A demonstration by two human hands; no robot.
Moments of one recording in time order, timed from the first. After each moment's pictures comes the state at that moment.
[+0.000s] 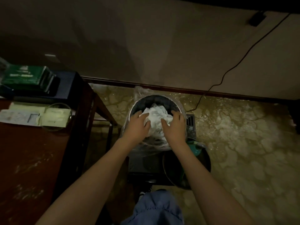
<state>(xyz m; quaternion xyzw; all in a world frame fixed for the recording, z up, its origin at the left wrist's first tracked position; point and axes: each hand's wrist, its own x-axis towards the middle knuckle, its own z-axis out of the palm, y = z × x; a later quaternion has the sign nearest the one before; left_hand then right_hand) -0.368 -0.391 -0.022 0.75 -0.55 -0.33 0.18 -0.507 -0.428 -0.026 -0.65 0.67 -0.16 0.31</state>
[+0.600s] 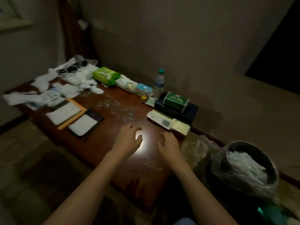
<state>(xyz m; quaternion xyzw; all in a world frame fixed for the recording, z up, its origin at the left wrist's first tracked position) -0.068 -0.023 0.118 0.88 -0.40 -0.11 0.24 -0.194 -0.135 0.100 -0.86 0.35 -0.10 0.35</state>
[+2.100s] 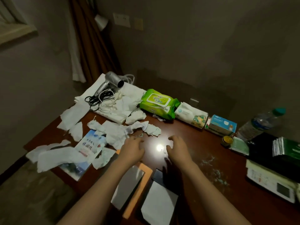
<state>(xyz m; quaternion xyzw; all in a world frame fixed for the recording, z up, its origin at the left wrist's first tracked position) 0.463 -0.004 0.050 0.88 -0.37 -0.24 0.17 0.326 -0.137 0.029 -0.85 0.41 -0.04 0.34</state>
